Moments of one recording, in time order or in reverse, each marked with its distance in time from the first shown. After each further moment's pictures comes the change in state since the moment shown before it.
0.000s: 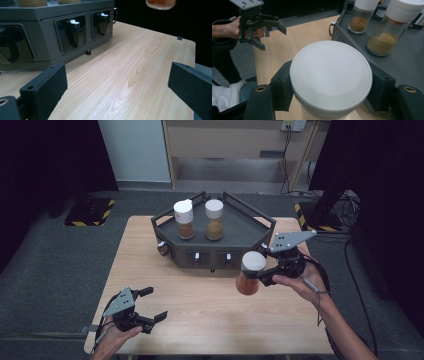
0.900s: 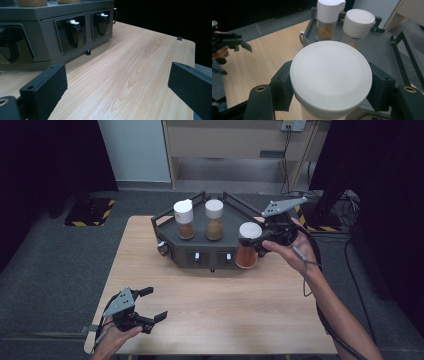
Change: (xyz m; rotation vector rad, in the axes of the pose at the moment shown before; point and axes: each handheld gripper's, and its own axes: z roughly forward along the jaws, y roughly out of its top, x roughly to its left) left arm 0.000 0.000 0.000 -0.002 -0.002 0.000; right arm -0.026 0.051 0.018 0.030 -0.152 0.076
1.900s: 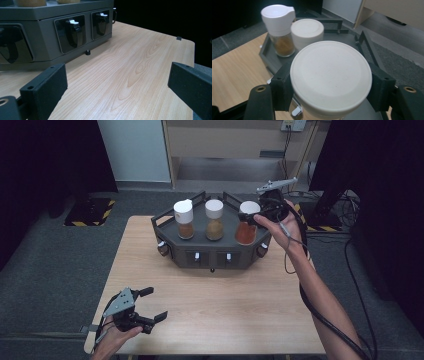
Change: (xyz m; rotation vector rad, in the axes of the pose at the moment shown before) left arm 0.000 0.000 0.000 0.000 -0.002 -0.001; right arm -0.026 0.023 0.040 0.004 -0.195 0.134
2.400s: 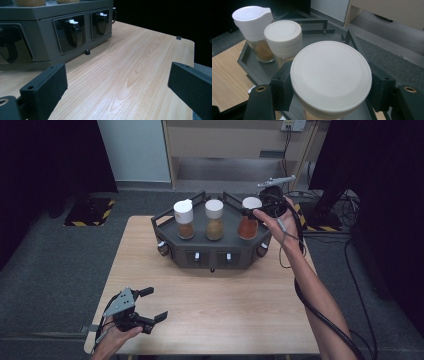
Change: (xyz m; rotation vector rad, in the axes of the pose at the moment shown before) left arm 0.000 0.000 0.000 0.003 -0.002 0.003; right arm -0.007 0.000 0.019 0.001 -0.074 0.044
